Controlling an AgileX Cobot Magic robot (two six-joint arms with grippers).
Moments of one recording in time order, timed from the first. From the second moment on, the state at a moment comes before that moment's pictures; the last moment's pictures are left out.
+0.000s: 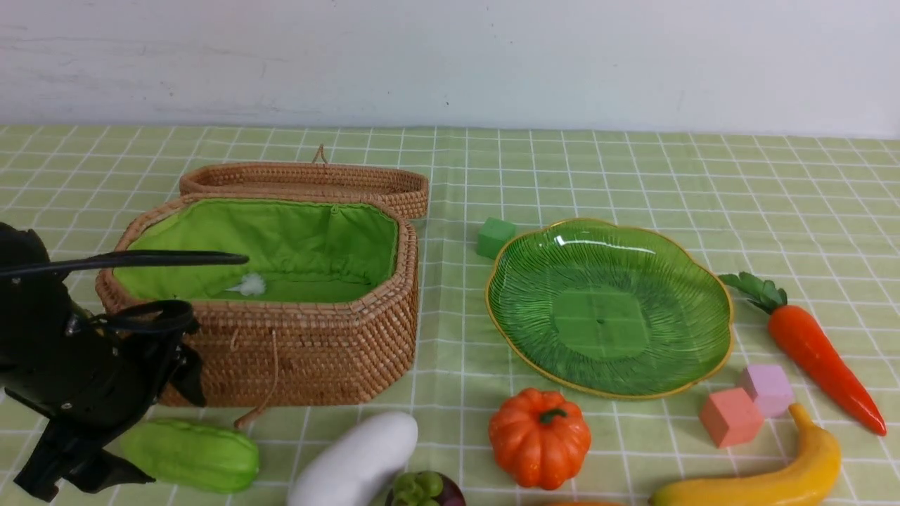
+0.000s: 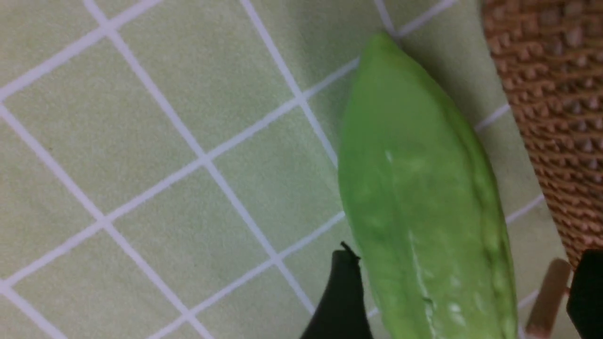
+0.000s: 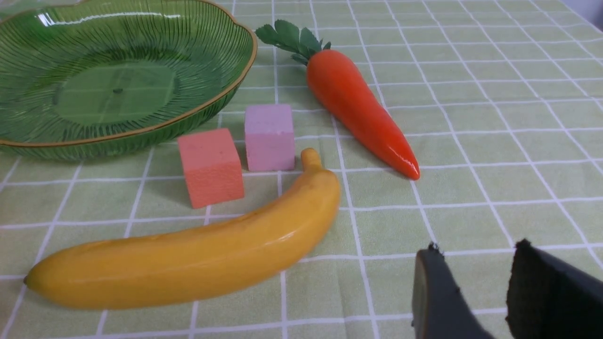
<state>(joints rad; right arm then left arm) -0.12 -0.01 0.02 0.04 0.39 -0.06 -0.09 1.48 -0.82 -0.13 0.65 -1.10</state>
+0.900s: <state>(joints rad) -0.12 -0.01 0.02 0.04 0.39 -0.06 -0.09 1.59 -0.82 -0.08 0.67 -1.06</state>
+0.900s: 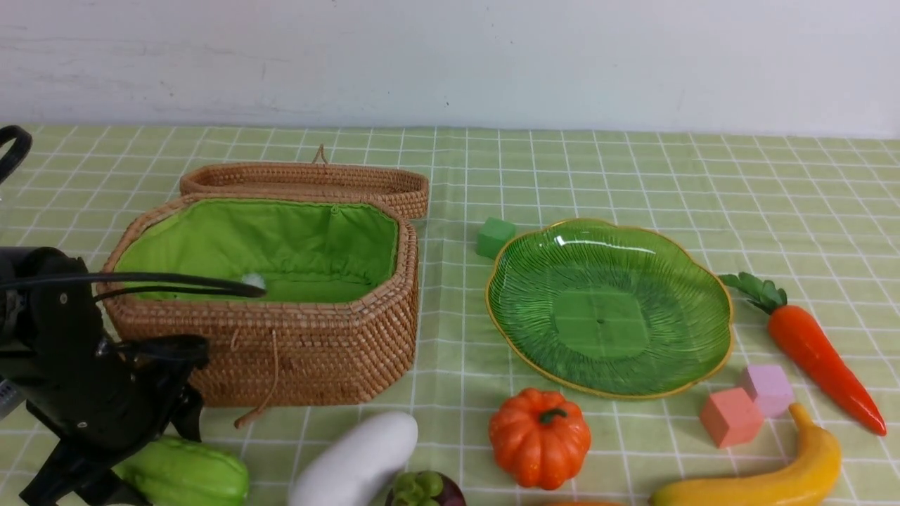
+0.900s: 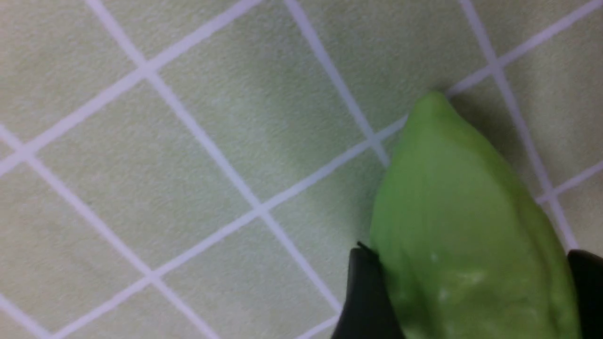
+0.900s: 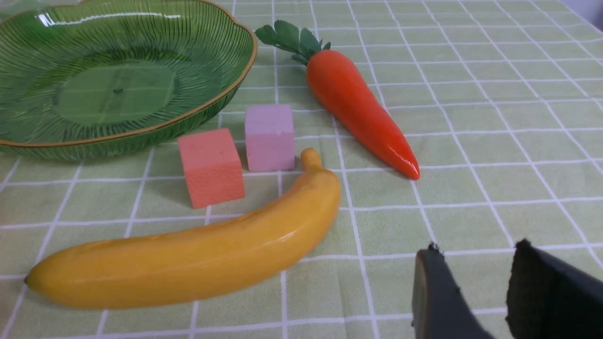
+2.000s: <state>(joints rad) -0.12 -0.01 0.02 0.04 0.39 -0.06 -0.09 1.67 -1.37 -0.11 0.52 0.12</state>
